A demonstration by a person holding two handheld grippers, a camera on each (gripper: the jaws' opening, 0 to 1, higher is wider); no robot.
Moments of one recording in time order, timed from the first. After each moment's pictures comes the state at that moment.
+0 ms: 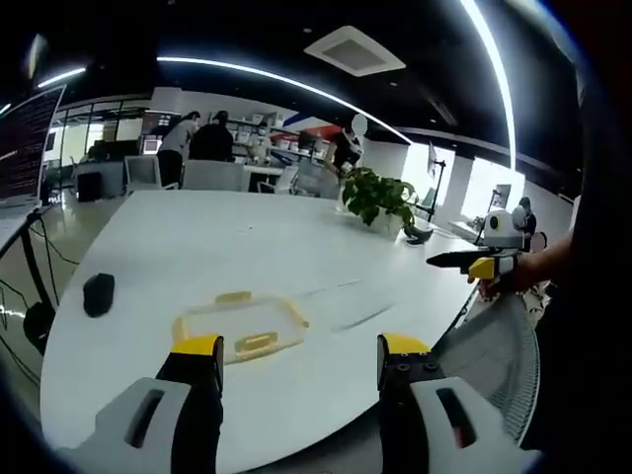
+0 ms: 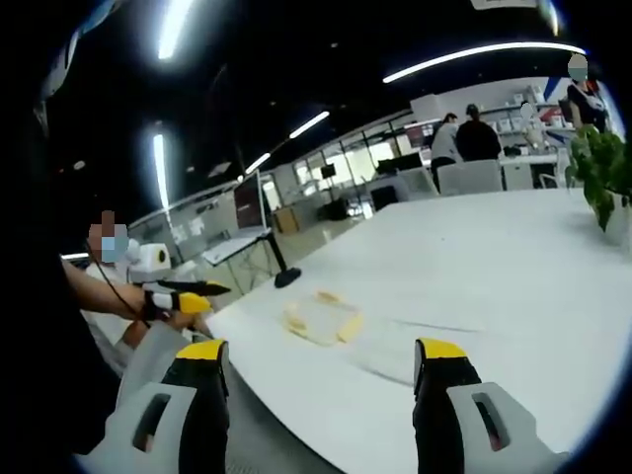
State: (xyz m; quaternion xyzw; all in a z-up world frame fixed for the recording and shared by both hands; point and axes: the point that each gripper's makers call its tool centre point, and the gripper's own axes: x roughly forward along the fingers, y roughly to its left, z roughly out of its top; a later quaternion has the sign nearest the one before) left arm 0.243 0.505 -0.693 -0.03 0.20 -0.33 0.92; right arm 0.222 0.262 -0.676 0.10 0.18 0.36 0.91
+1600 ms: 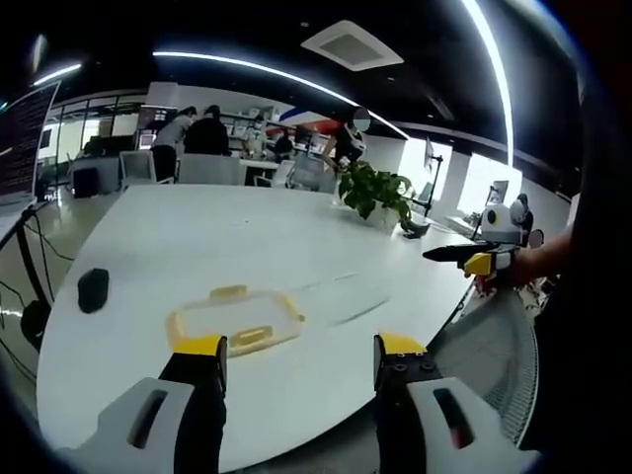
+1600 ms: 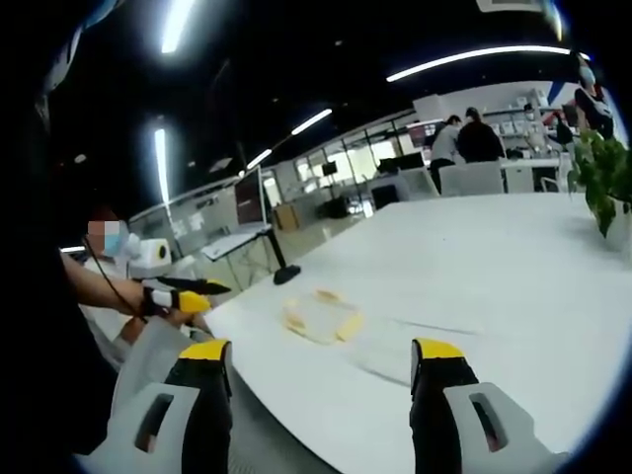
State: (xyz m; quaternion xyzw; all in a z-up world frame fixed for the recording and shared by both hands) left arm 0.241 0.500 -0.699 -0.03 0.22 -0.34 0.91; right arm 0.223 0.263 -0.678 0.09 0.18 0.36 0.91
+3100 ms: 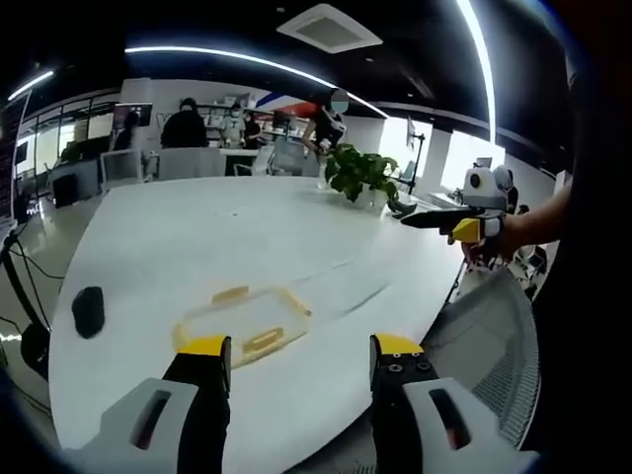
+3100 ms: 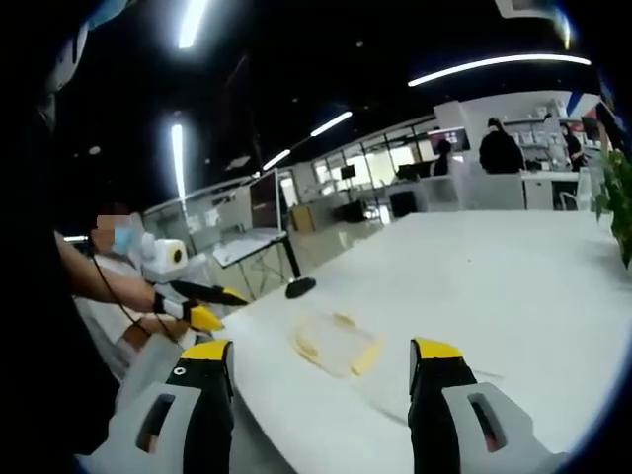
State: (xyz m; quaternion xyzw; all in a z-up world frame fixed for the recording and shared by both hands) left arm 0.263 0.510 -0.698 0.01 0.24 -0.39 0.89; right arm 0.258 0.308 -0.653 0.07 0.16 0.40 0.90
